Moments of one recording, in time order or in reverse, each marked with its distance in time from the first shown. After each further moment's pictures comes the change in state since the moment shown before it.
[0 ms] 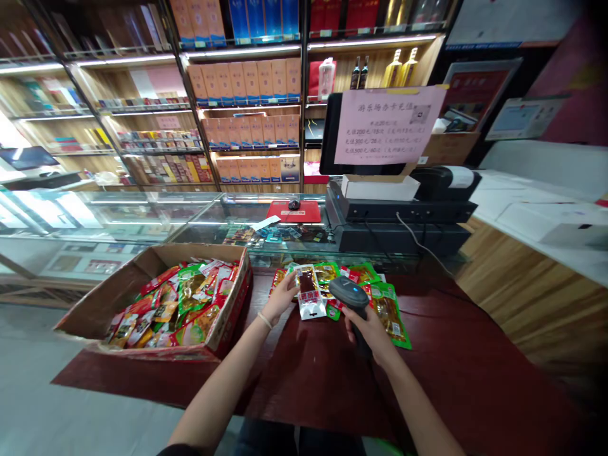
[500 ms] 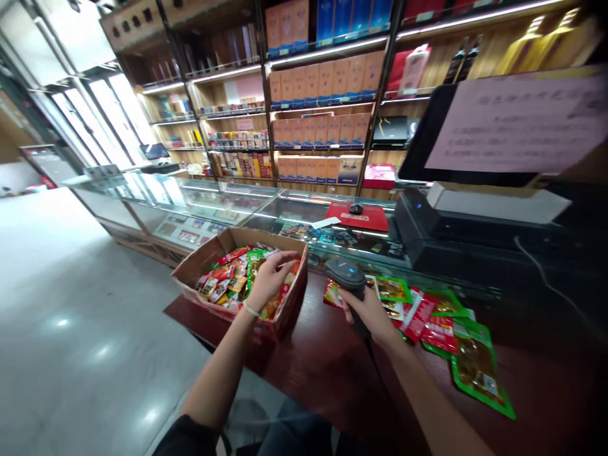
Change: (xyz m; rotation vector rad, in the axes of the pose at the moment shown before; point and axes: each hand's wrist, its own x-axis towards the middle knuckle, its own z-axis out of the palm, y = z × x) left_hand -0.086 0.124 -0.136 0.518 0.307 0.373; right_hand 0.028 -0.039 0.145 -0.108 -0.405 -0.124
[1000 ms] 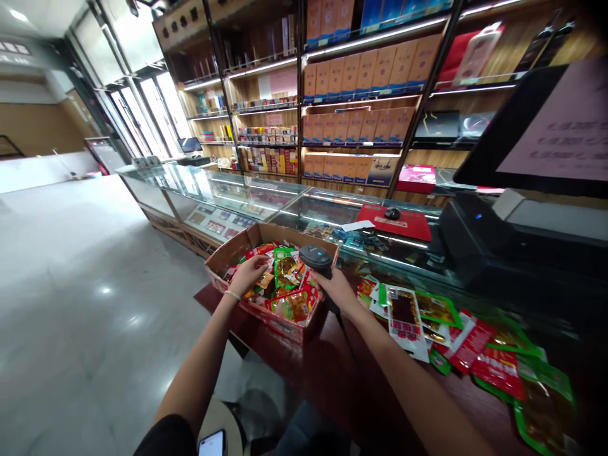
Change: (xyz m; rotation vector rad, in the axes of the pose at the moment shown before) left_hand -0.013 -0.105 -0.139 0.303 0.160 -0.313; right_hand 0.078 -0.001 0.125 0.034 -0.227 -0.052
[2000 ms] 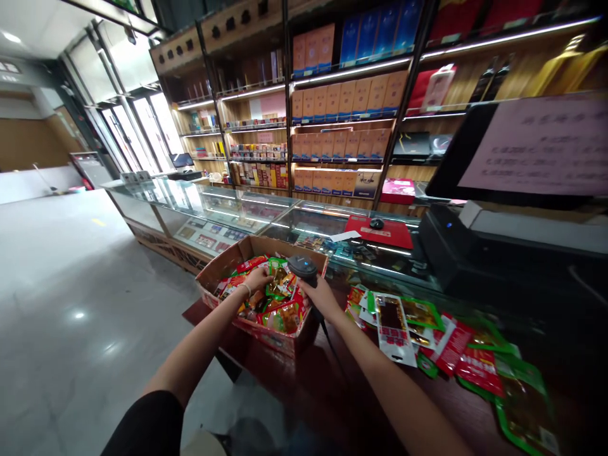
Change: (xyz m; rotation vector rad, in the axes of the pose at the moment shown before) left_hand 0.047 -0.004 0.044 0.377 -0.202 -0.134; right_hand 0.009 0.014 0.008 0.059 0.014 -0.060
